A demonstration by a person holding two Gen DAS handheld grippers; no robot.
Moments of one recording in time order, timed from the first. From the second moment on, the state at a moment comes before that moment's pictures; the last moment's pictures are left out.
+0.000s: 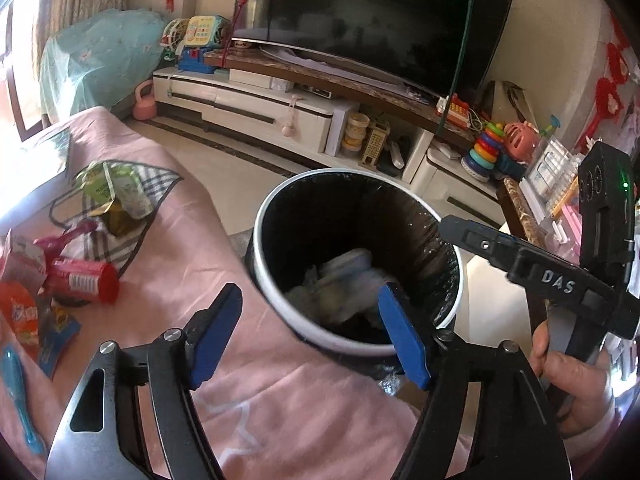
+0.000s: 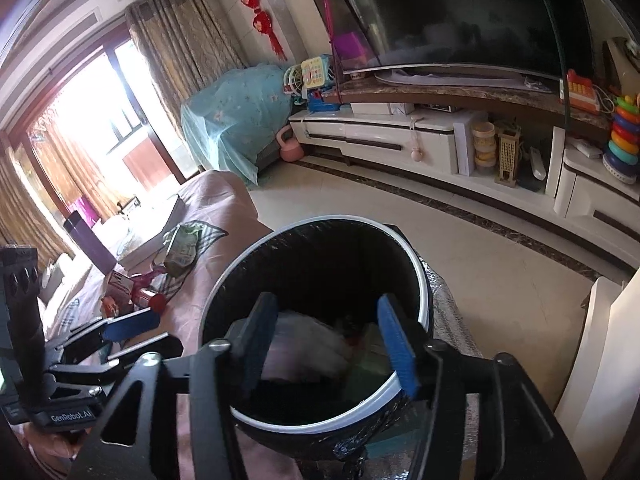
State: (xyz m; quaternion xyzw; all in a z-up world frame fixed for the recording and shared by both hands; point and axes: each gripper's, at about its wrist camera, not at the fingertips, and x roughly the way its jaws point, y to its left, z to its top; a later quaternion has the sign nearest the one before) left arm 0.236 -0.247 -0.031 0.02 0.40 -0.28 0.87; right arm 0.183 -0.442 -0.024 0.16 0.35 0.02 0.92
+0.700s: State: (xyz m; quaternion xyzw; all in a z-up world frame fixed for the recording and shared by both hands) left arm 0.181 -0.090 -0.056 -0.06 0.41 -0.16 0.90; right arm 0.145 -0.360 -0.026 0.17 0.34 0.09 0.92
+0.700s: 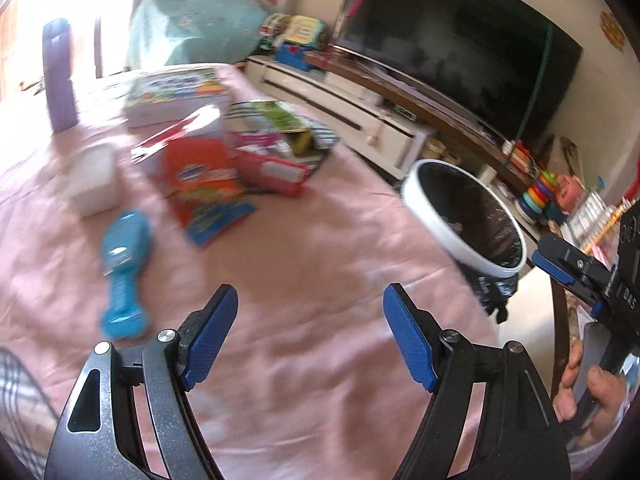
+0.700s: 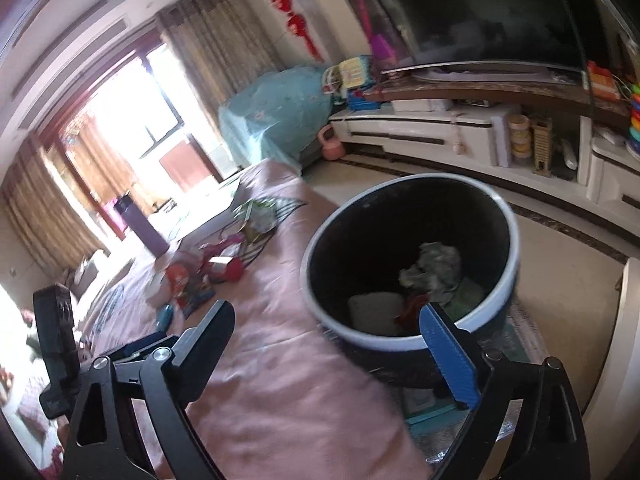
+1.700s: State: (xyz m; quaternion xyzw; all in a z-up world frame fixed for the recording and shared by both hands) left arm 0.187 0.015 -0.063 -0.10 0.42 -0.06 0.90; right arm 0.204 -0.241 -0.049 0.06 0.38 0.22 0.90
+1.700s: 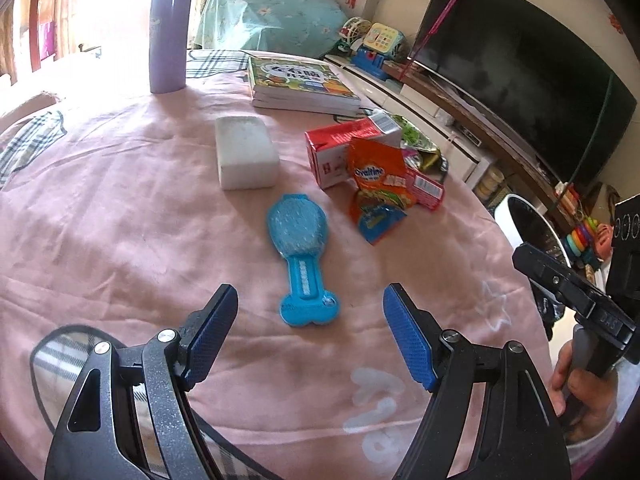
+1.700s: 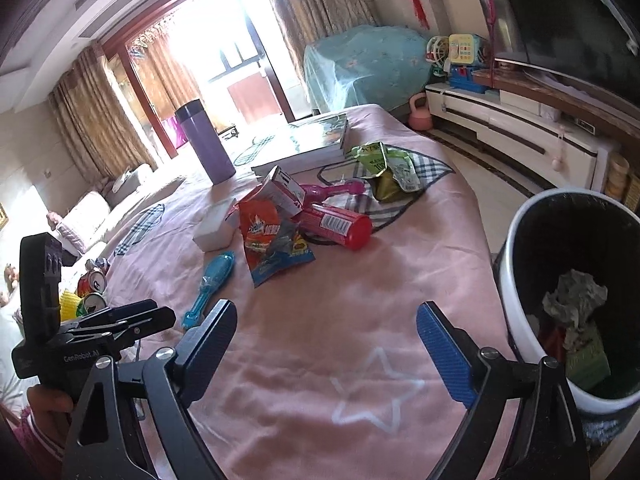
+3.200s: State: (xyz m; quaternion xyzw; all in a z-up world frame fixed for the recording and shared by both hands) left arm 0.273 0.043 -0.067 -0.06 0.42 -0.05 0.90; right arm 0.263 -0.217 -0.076 0.01 0.43 0.22 0.87
